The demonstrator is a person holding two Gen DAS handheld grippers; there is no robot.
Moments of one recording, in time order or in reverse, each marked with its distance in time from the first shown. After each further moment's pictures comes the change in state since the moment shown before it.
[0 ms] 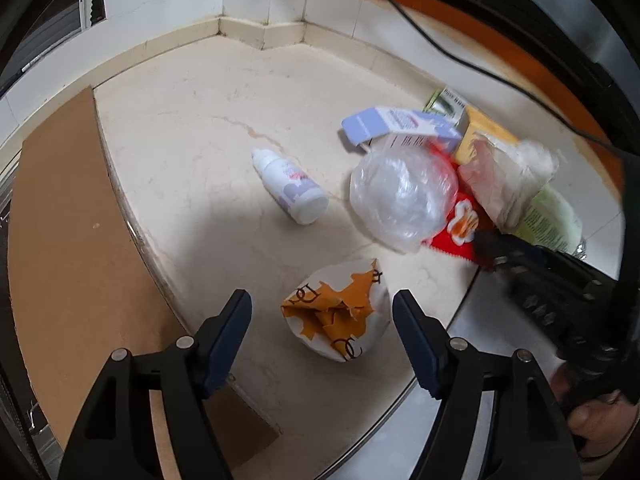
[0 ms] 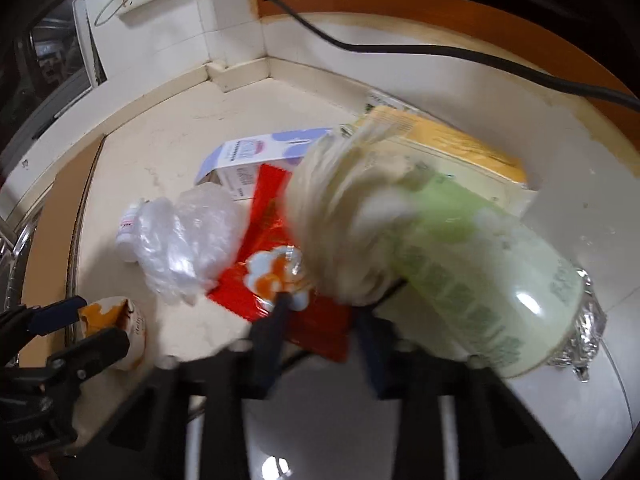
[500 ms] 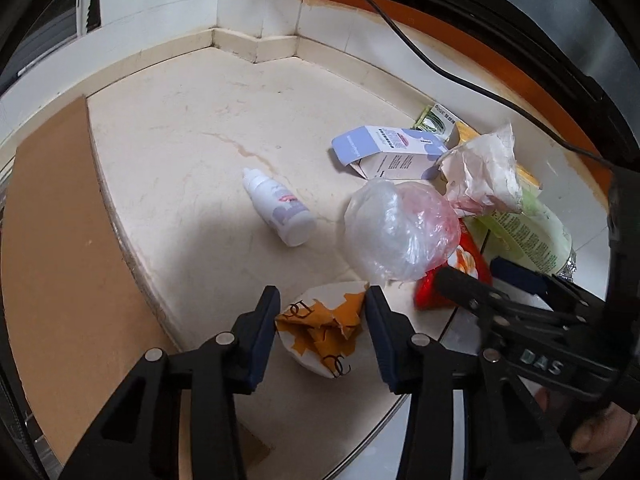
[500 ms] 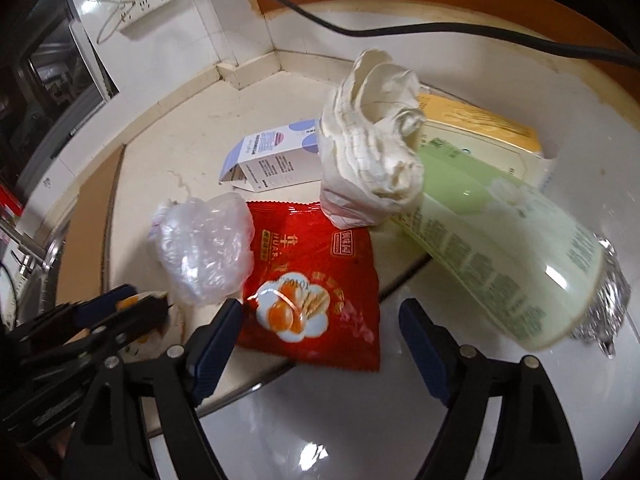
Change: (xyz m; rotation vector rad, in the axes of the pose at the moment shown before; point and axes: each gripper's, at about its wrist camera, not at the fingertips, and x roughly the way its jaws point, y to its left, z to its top) left arm -0.002 -0.001 0.008 -0.003 -0.059 -0.047; right arm -0.002 0.003 0.000 0.058 0.051 0.106
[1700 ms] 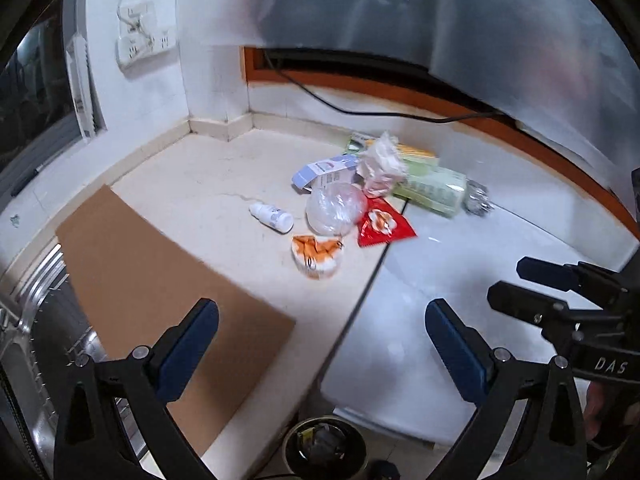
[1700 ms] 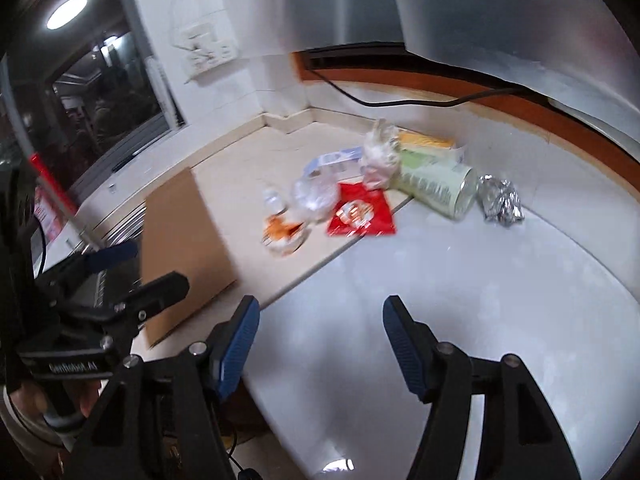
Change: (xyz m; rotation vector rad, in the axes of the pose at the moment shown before) left arm -0.142 -0.011 -0.064 0.287 -0.165 -0.012; right arm -0.164 0.050 -0.109 0.046 -0.193 0.024
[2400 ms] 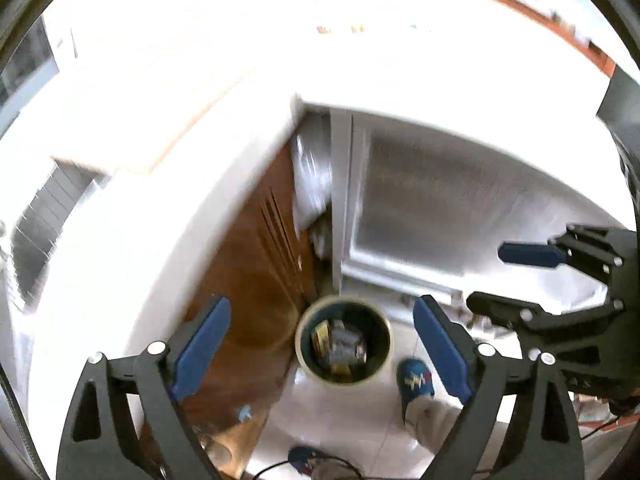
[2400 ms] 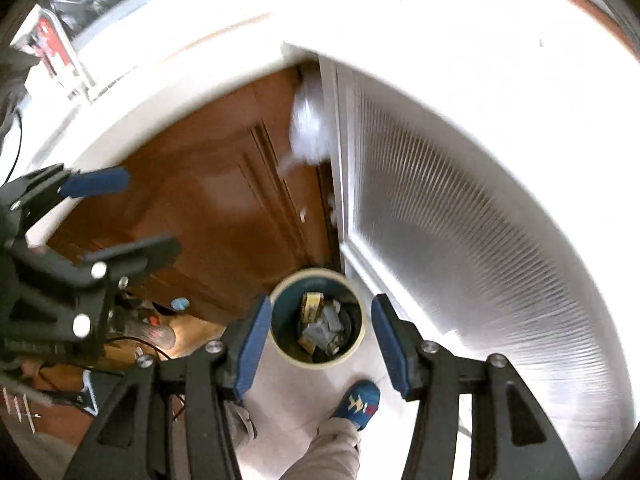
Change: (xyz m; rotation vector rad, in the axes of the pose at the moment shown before) left arm -0.046 0.012 -0.205 0.189 0.180 -0.044; right arm 0.027 0.074 -0.223 -0.118 0.258 -0.084
